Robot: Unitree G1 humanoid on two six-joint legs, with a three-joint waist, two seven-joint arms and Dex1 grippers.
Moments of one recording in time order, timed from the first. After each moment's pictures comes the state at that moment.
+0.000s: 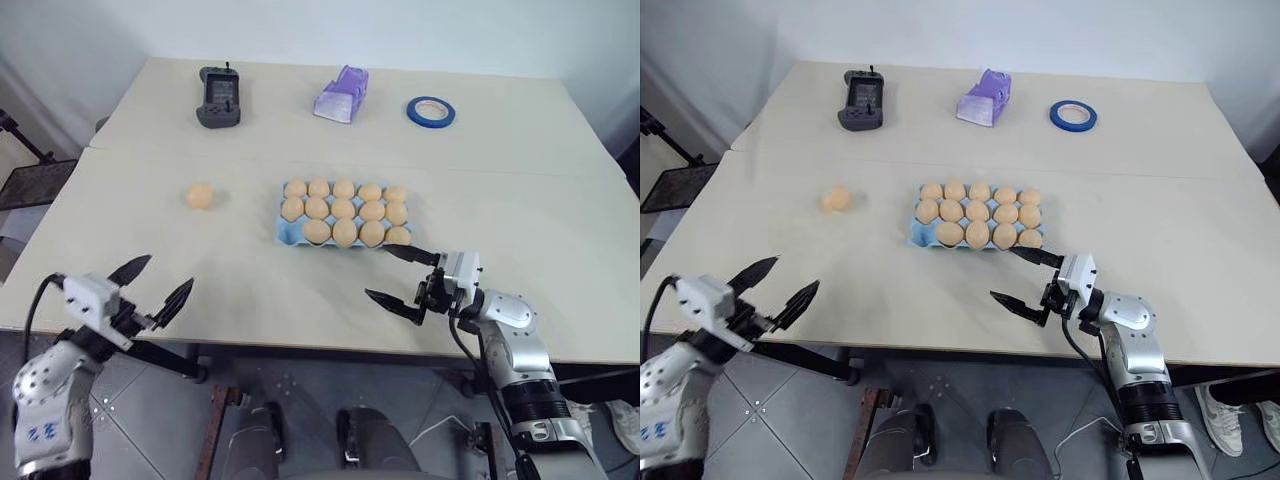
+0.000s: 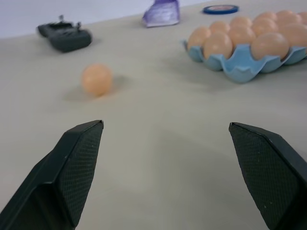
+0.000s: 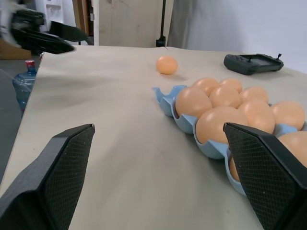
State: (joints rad) left arm 0.16 0.48 0.50 -0.13 -0.43 0.01 -0.72; right arm -0.30 -0.41 -0.01 0.24 0.42 -0.26 1.17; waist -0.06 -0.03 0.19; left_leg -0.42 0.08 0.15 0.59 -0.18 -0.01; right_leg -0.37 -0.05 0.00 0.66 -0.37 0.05
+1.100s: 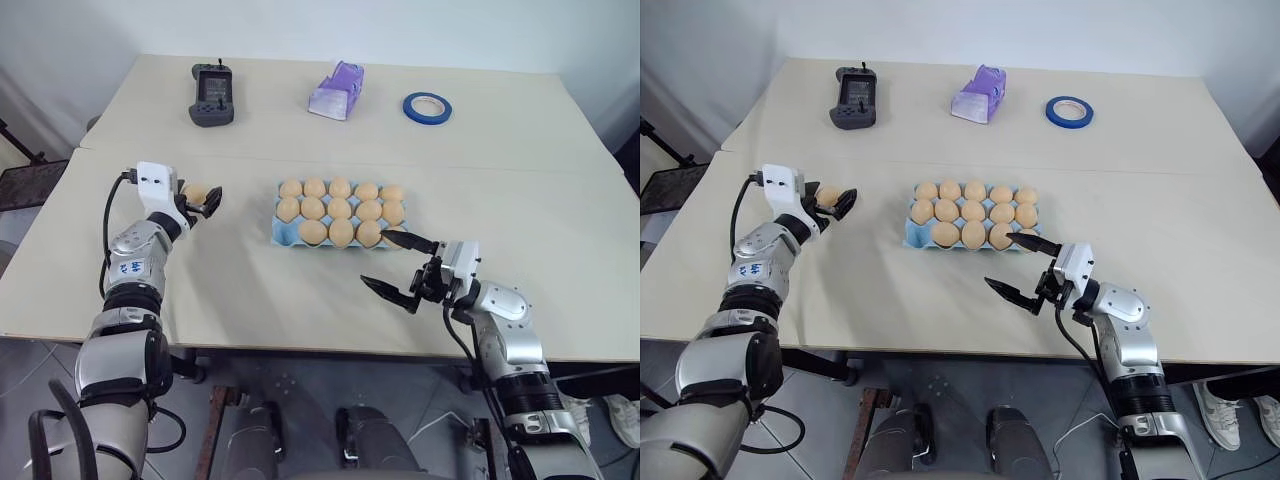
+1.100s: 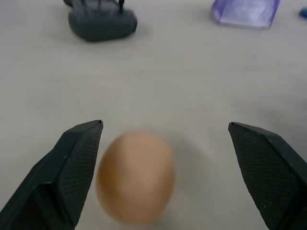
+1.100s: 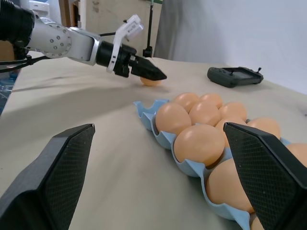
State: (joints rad) left arm -0.95 0.49 0.24 1.16 -0.14 -0.12 -0.41; right arm -0.32 -0.38 -0.01 0.19 0.41 -0.28 1.10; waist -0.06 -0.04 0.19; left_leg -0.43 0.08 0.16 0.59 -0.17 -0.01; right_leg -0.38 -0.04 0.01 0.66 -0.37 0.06
